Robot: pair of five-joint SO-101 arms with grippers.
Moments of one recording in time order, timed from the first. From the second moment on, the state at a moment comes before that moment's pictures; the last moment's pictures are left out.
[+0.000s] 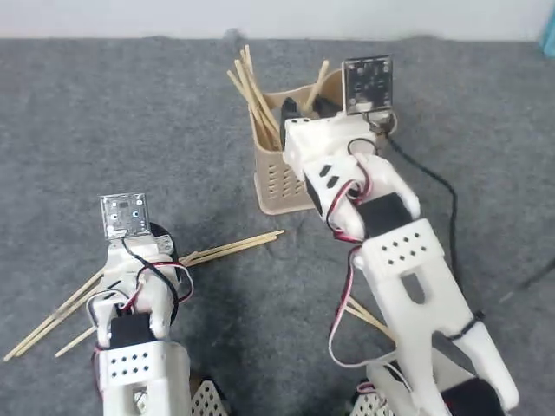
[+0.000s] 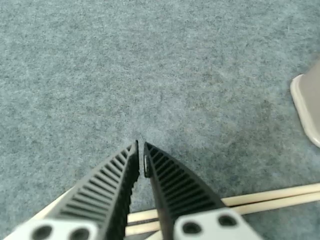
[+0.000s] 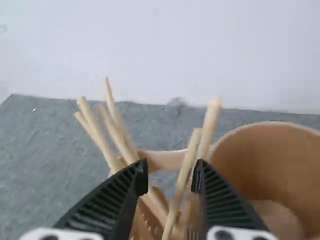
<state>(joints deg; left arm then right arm) -17.2 -81.5 94.2 38.8 2.6 -26.9 -29.3 28.8 28.5 -14.2</state>
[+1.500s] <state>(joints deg) -17.2 -81.5 94.2 38.8 2.6 -20.6 -61.4 48.7 94.7 20.4</state>
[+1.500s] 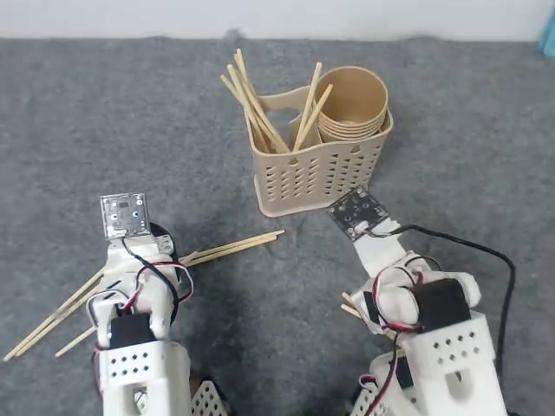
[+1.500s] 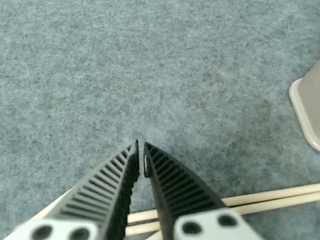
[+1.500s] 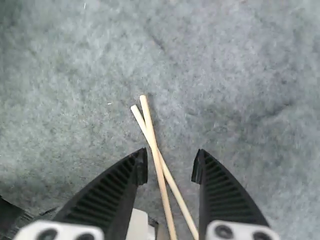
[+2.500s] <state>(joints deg) -17.3 -81.5 94.2 38.8 2.6 -24.7 -21.5 60.1 58.2 27.6</state>
